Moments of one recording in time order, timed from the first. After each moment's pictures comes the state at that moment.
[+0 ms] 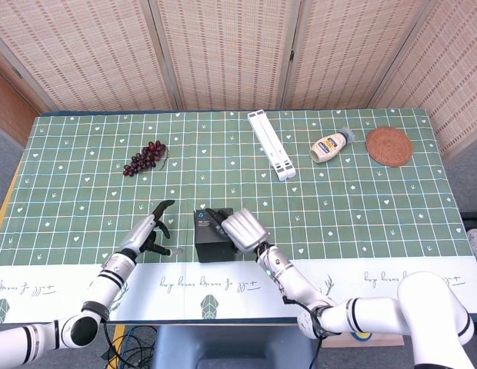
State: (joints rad) left arm -0.66 -1.44 -0.24 -1.65 0.88 0.83 -0.16; right arm 1.01 -1.72 0.15 -1.50 -0.94 0.97 -0.60
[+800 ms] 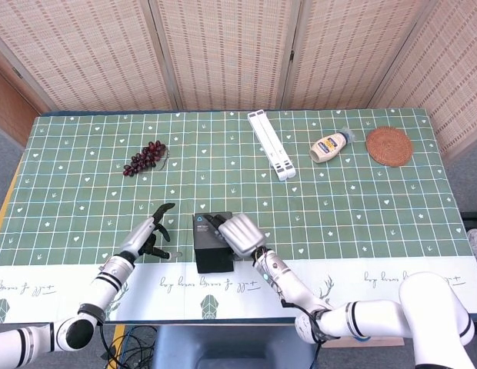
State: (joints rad) left arm -0.65 -1.41 -0.24 -1.68 0.90 0.82 -0.18; right arm 1.00 -1.71 0.18 -1.57 -0.87 0.96 -0.63
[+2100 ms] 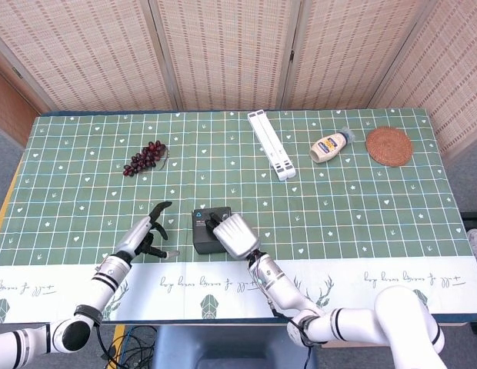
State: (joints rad) left arm -0.63 -1.39 -0.24 -1.69 0.92 0.83 -0.21; right arm 0.95 -1.90 0.13 -1.29 -1.15 1.08 -0.65
